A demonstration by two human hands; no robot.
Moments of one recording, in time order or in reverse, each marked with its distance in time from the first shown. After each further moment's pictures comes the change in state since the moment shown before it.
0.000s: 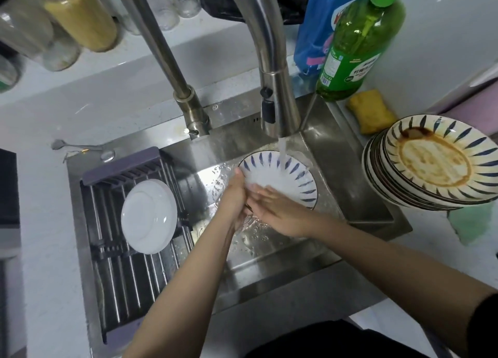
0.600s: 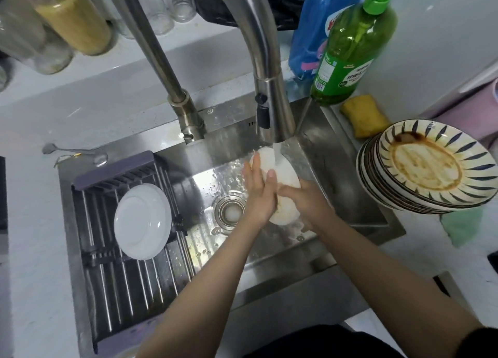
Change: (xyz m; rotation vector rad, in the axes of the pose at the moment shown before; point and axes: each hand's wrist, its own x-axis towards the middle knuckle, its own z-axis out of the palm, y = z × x) left_hand 0.006 -0.012 0.049 0.443 0.024 0.442; right_hand -0.013 0.015 -0.016 1.094 0.689 0.462
